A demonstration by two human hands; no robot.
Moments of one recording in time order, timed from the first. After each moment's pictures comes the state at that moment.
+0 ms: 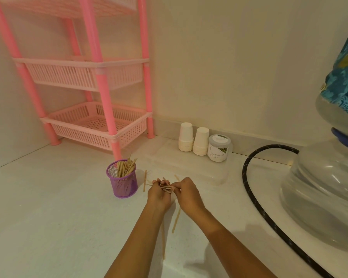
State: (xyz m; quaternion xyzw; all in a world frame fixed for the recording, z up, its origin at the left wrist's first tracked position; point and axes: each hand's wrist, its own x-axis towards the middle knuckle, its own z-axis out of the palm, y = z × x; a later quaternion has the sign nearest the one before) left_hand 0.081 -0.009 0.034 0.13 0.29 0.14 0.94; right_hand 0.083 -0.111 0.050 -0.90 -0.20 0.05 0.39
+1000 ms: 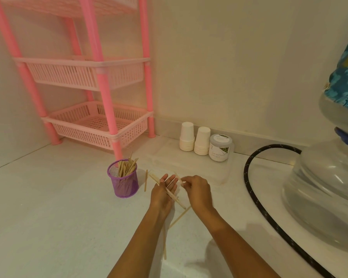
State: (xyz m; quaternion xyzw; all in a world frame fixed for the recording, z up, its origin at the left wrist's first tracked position) left_hand 0.077 -0.020 0.023 0.34 0.24 0.14 0.90; right_hand 0.096 -0.125 0.050 -0.92 -0.18 -0.06 0.35
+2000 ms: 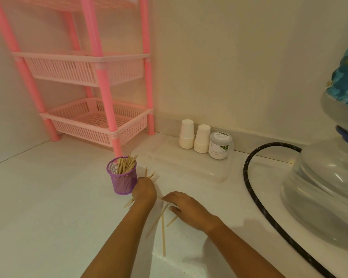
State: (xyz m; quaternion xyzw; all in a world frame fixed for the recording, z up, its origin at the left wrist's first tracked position) left_hand 0.070 0.028 0.025 0.92 0.35 0.00 0.16; right_hand 0.079 -0.134 0.013 -0.85 -0.46 0.07 0.24
